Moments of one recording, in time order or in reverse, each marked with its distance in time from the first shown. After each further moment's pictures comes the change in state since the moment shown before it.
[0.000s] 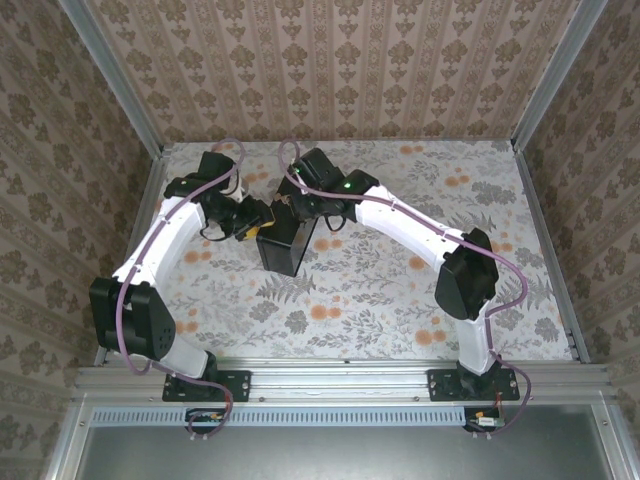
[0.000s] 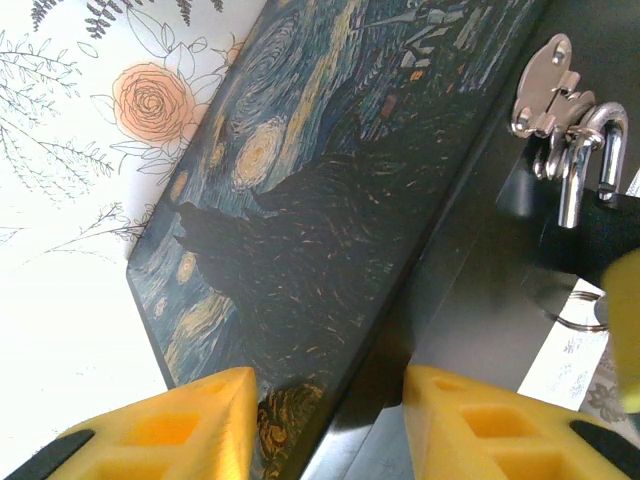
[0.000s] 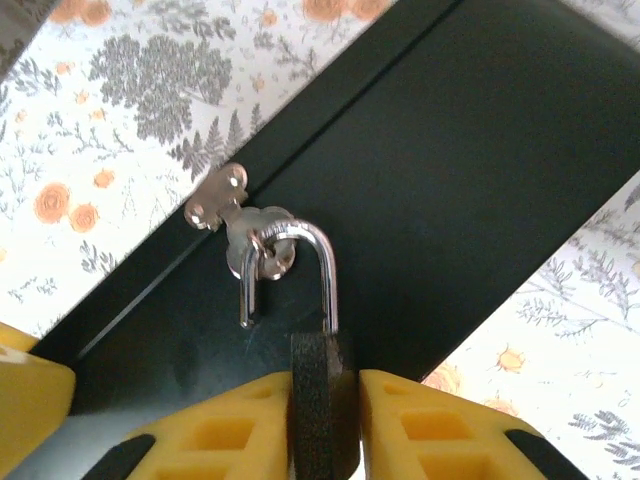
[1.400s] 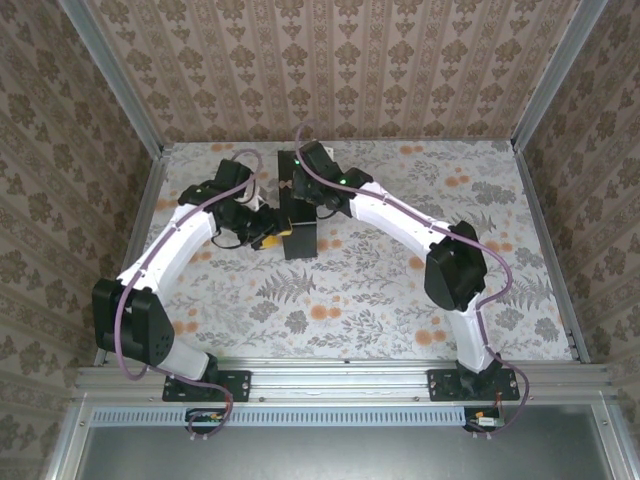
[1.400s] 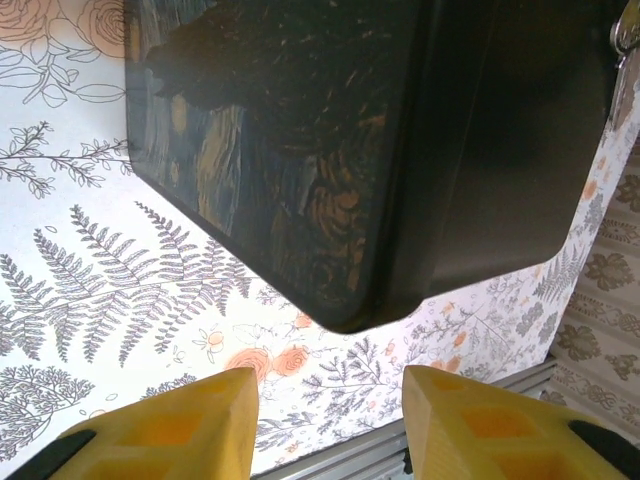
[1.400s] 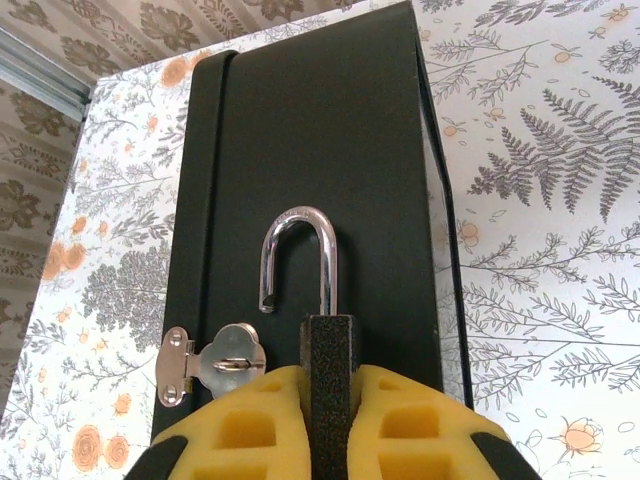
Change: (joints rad) left arm -0.096 -0.026 -0.045 0.043 0.085 -0.054; right arm -0.046 0.070 0.010 0.208 0.162 0.424
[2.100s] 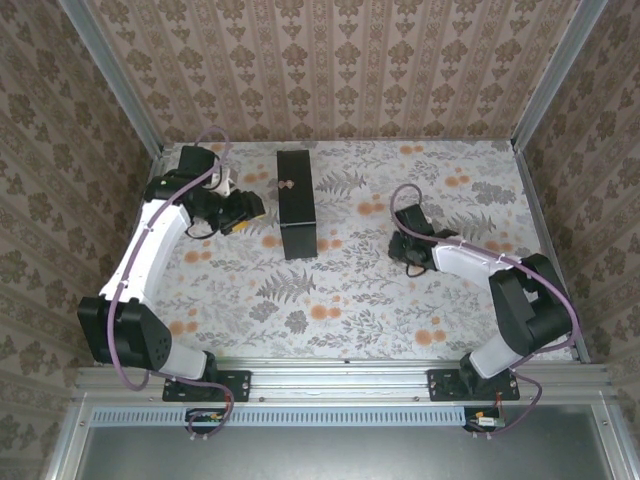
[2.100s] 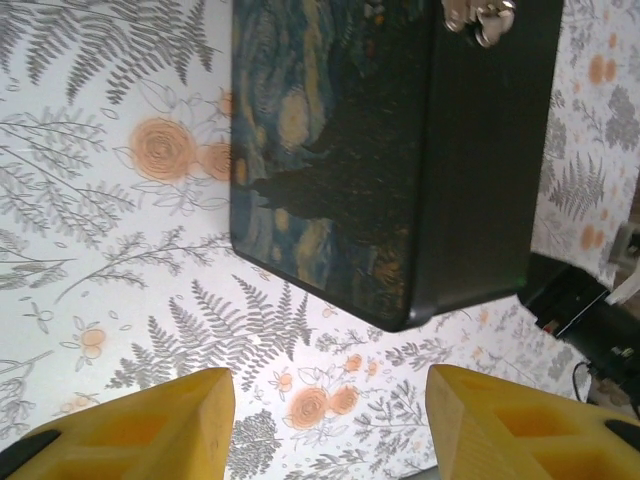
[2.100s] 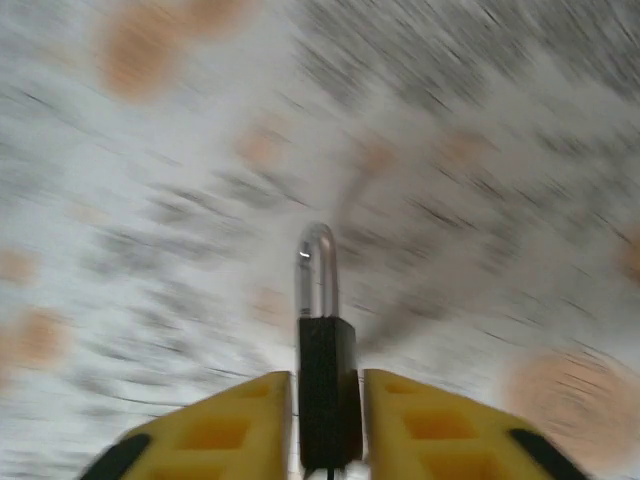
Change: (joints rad) left arm 0.171 -0.047 0.097 -0.100 -0.068 0.187; right arm -0.331 -0.504 -1.096 0.225 -0.068 -0.040
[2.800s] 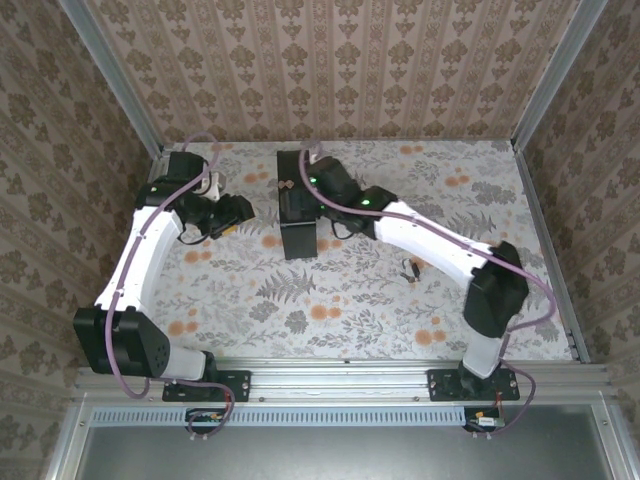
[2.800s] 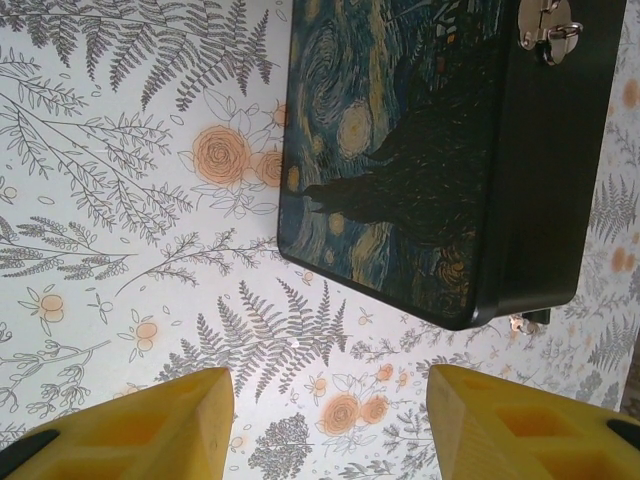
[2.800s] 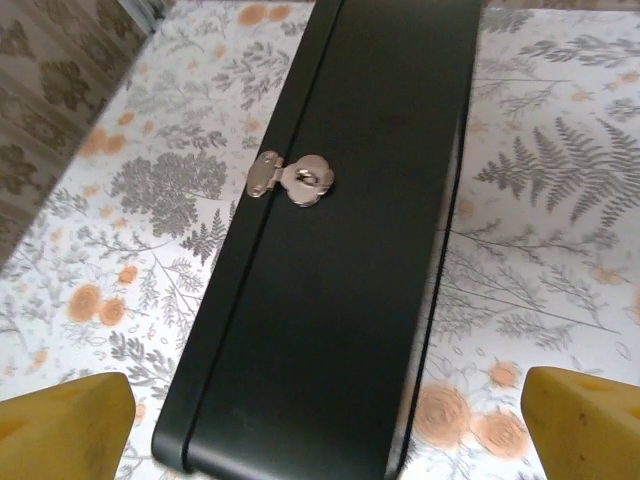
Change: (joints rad) left arm 0.048 -0.047 -0.048 -0.004 -0.035 0.027; right arm 0.404 0.280 0.859 -0.198 0.053 -0.232
